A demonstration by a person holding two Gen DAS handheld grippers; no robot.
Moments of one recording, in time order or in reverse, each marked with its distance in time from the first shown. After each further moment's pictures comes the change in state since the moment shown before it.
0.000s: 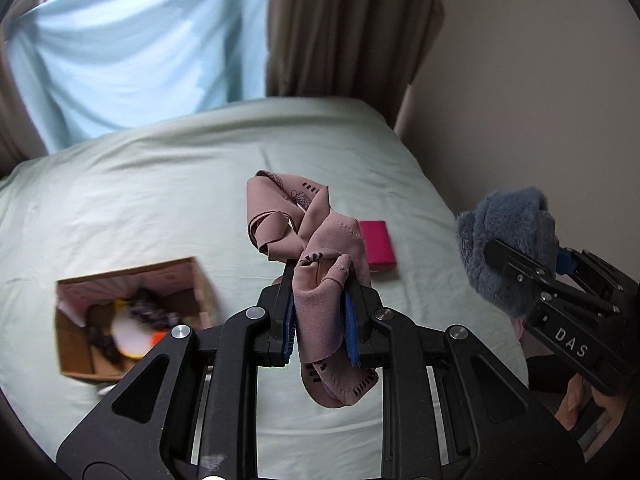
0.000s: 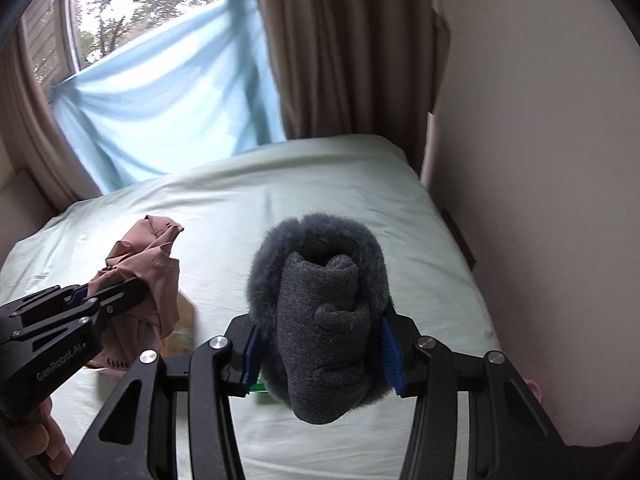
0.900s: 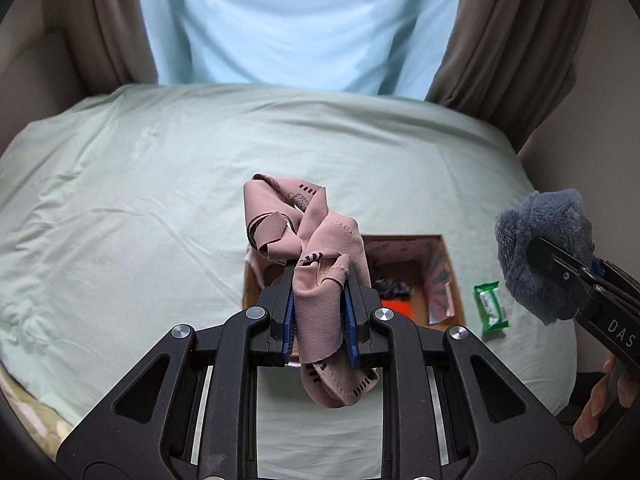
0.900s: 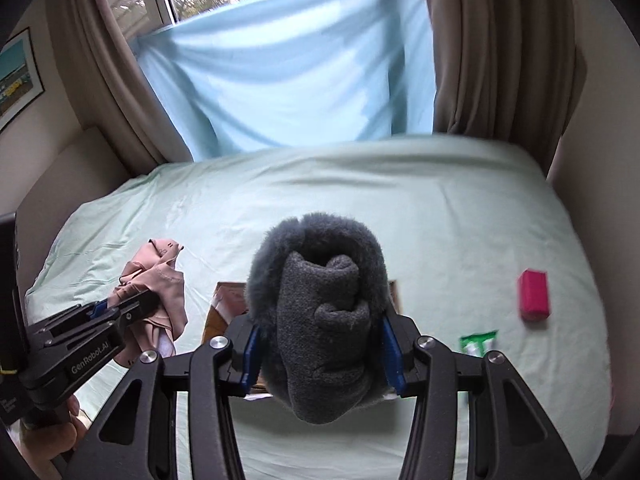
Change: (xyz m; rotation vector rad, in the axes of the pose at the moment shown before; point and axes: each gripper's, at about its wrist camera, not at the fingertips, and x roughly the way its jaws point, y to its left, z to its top) left arm -0.086 0.314 -0.054 -0.248 0.061 0.199; right arm 0.037 0.292 0.002 -0.100 0.096 0.222
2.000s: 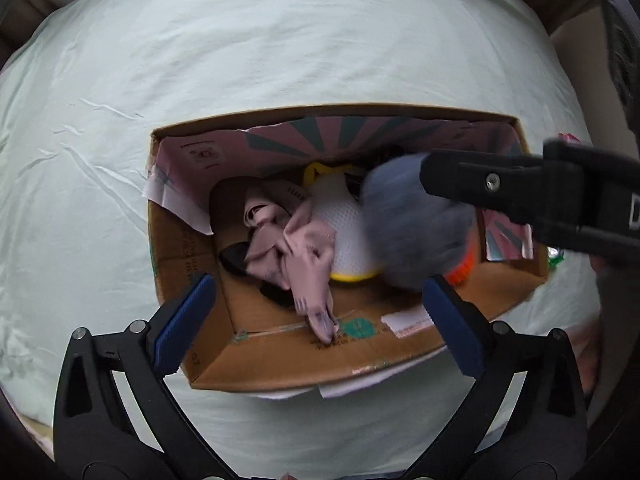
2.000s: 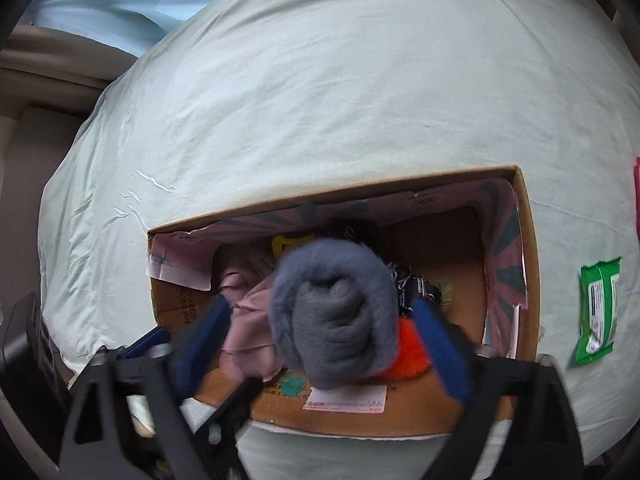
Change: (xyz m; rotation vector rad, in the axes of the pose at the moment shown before) left arm 0.208 -0.017 -0.027 0.107 0.466 -0.034; right arm 0.235 -0.017 -0.012 0.197 0.564 0.109
